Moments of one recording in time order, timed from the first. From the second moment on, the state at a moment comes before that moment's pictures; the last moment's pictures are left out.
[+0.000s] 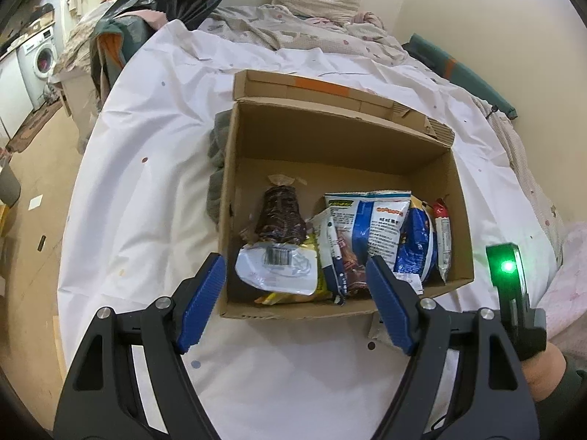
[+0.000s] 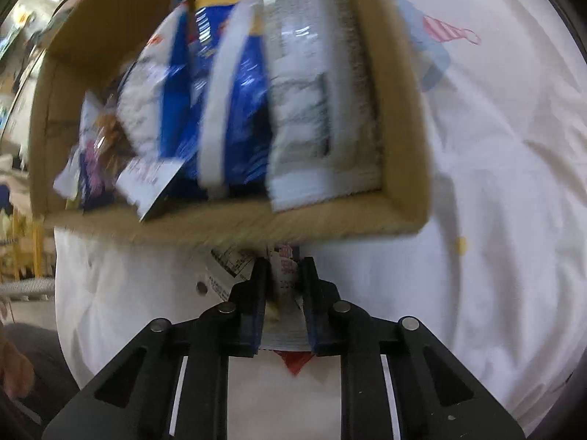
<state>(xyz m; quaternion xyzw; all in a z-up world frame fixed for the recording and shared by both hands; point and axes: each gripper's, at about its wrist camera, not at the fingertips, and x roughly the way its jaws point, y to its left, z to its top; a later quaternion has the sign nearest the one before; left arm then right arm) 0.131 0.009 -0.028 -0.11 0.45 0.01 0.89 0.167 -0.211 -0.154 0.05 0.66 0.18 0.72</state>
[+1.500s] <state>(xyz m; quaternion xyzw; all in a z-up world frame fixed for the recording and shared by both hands) 0.080 -0.083 -0.135 -0.10 0.62 0.09 0.77 0.112 -0.268 -0.069 0.24 0.54 0.25 0.77</state>
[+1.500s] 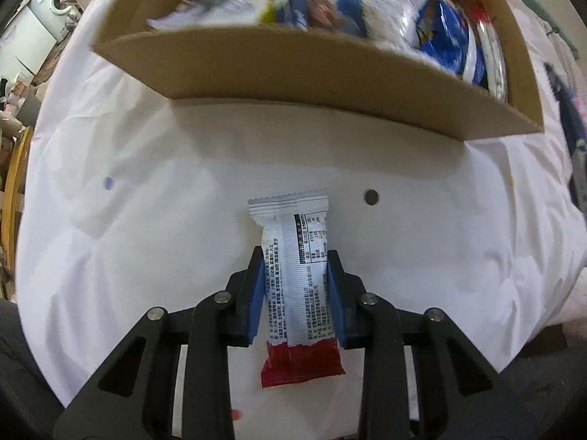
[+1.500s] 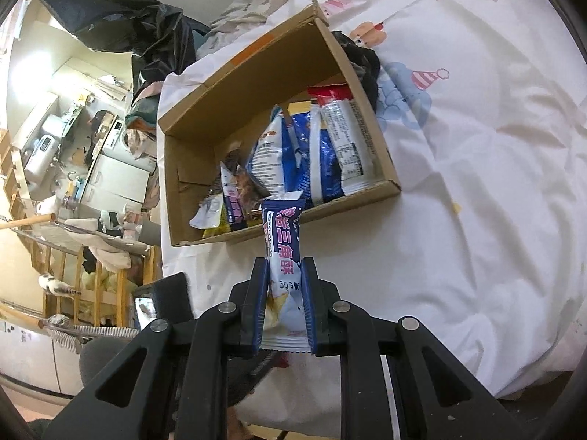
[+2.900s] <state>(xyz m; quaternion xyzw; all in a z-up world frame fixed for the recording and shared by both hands) 0.205 -0.015 -0.044 -0.02 0.47 0.04 0.88 0.212 -0.219 -0.066 0.19 0.50 0.24 0.81</state>
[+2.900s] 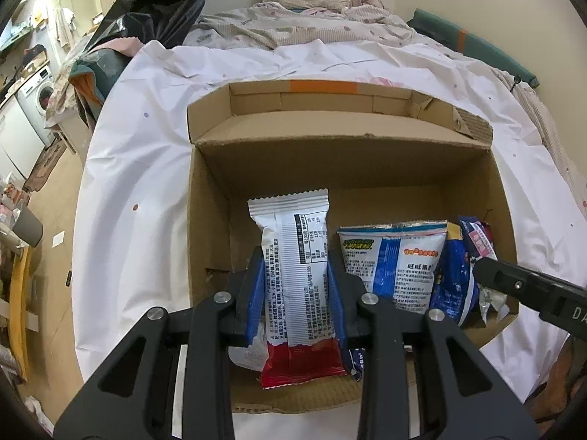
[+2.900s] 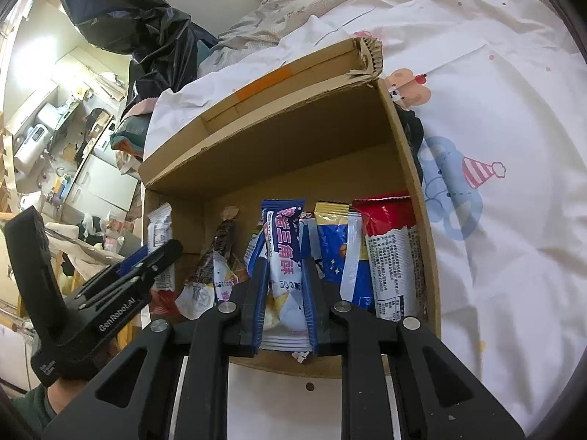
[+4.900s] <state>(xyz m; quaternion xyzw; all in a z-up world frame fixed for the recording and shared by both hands) 0.039 0.007 0.000 -0.08 0.36 0.08 0.93 0.075 -0.207 -0.008 0.01 0.34 0.15 0.93</state>
